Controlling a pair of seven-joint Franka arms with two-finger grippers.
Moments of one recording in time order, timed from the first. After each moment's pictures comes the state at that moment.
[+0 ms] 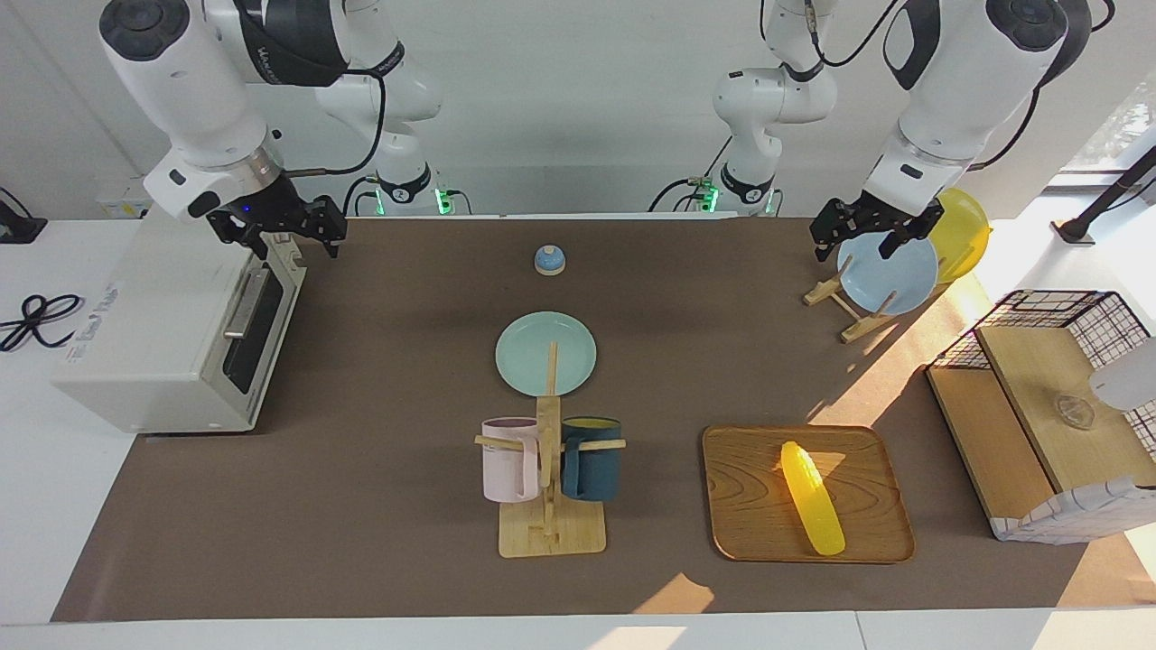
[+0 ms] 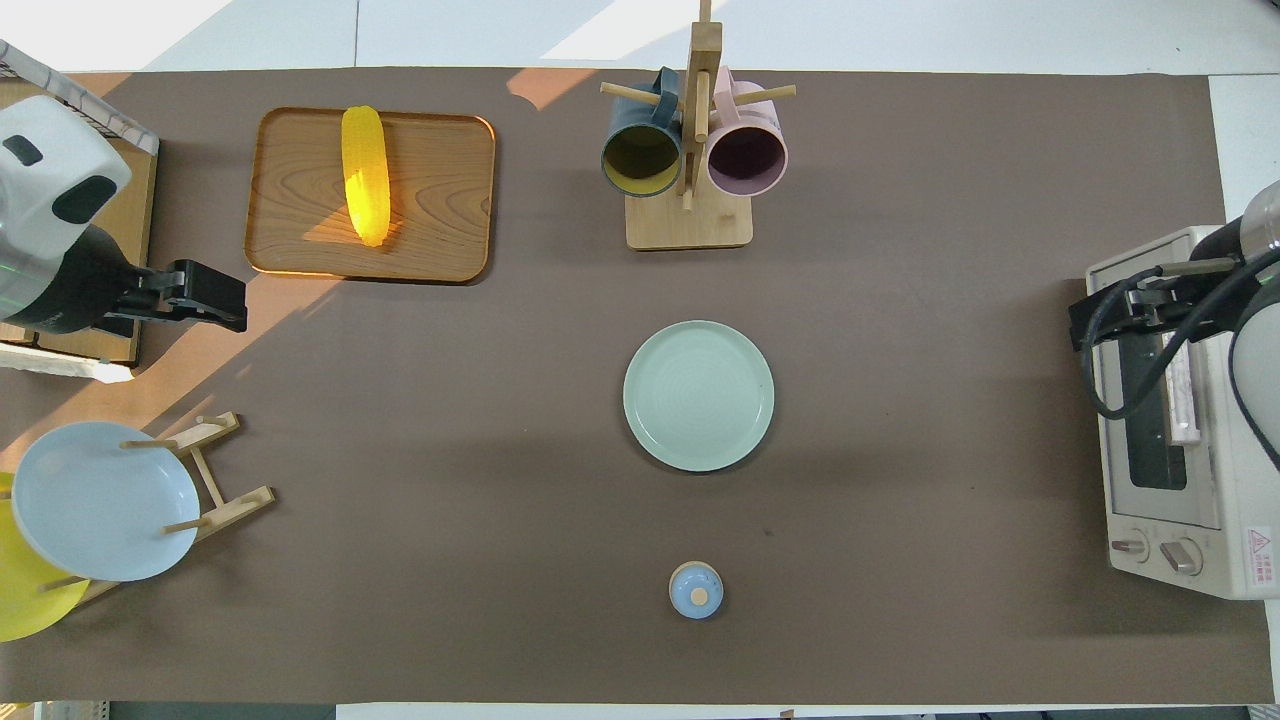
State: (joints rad) left arm -0.08 0.00 -0.09 -1.61 -0.02 1.56 -0.14; right arm -0.04 0.02 0.07 -1.61 -0.04 1.49 -0.01
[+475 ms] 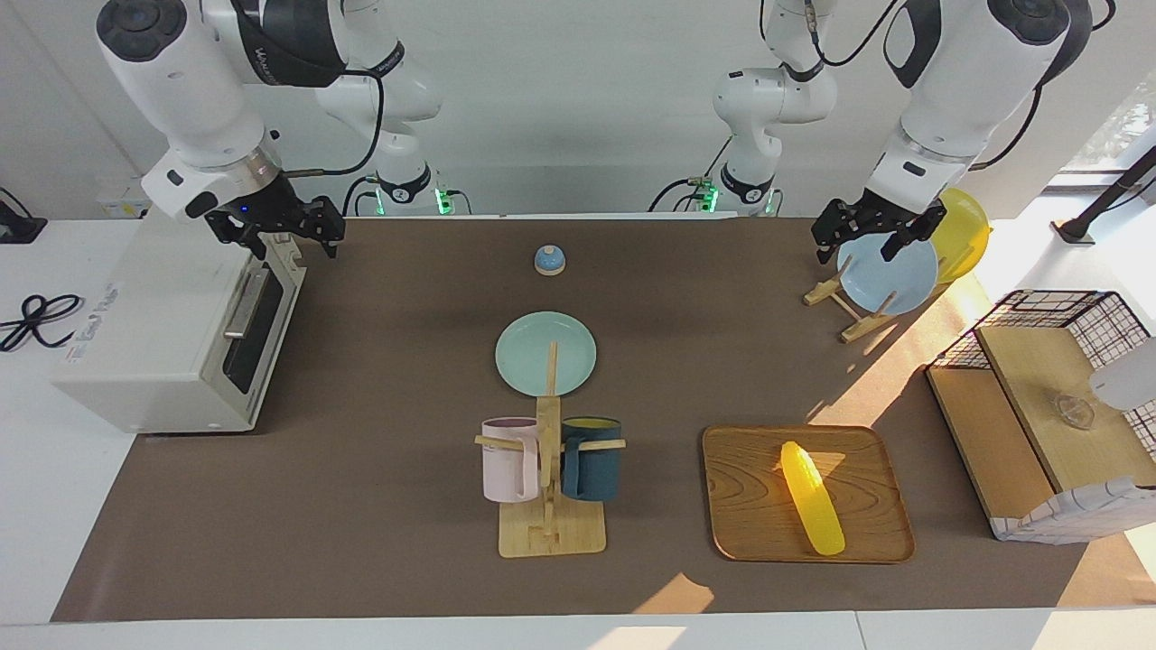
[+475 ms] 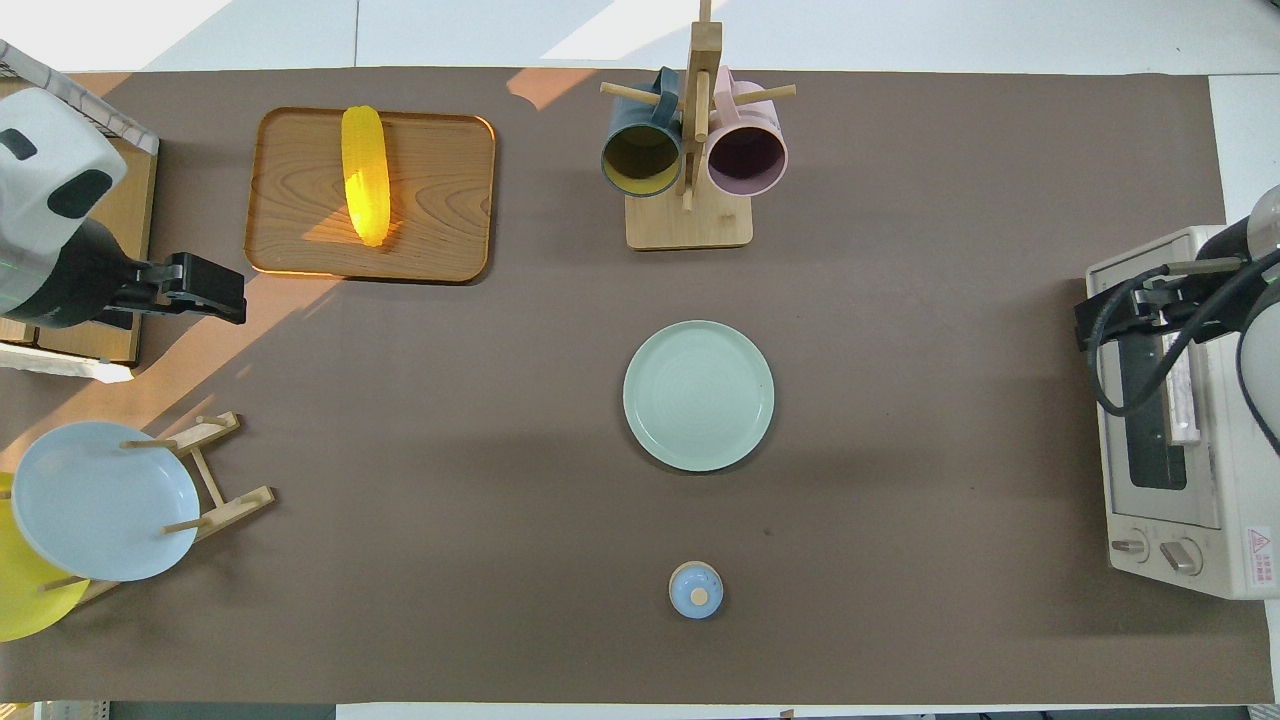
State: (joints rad) left arm -0.08 0.00 -0.09 -1.61 -0.02 1.58 -0.14; right arm -0.06 0.02 0.07 -1.61 -0.04 1.49 -0.01
